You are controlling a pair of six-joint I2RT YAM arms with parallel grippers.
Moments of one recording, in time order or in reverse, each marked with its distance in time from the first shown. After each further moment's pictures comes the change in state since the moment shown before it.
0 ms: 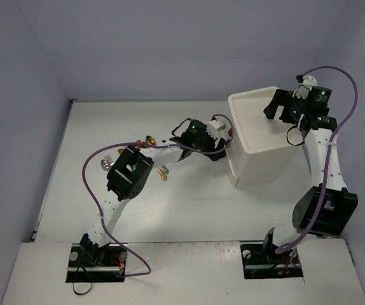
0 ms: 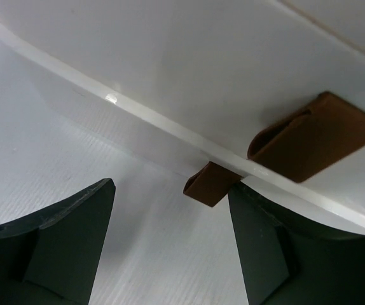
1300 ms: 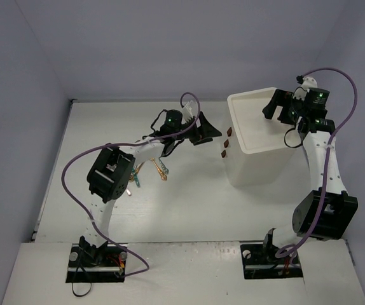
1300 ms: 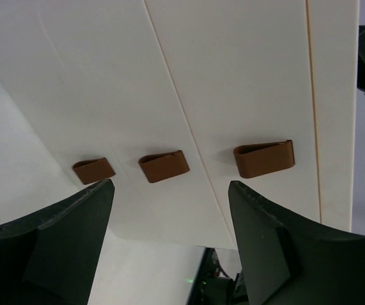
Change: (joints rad) left arm 0.121 -0.188 -0.205 0.276 0.180 -0.954; right arm 0.019 -0.034 -0.036 0.030 0.045 0.056
